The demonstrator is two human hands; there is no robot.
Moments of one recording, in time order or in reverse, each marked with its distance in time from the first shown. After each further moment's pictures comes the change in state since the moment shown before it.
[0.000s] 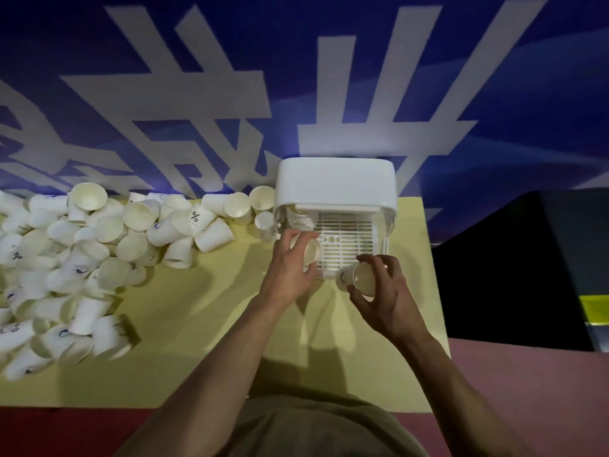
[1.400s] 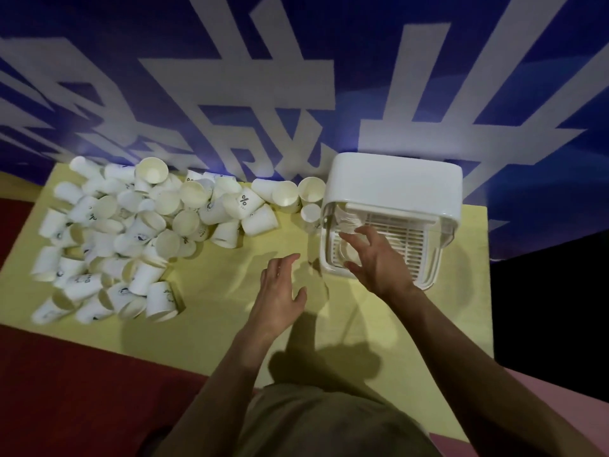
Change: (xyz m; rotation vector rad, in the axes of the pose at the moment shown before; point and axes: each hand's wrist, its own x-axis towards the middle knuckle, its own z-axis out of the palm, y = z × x) left_hand -0.072 -0.049 -0.042 0.061 -0.008 -0.388; right_hand 0.103 -0.027 0.068 -0.405 -0.376 -0.199
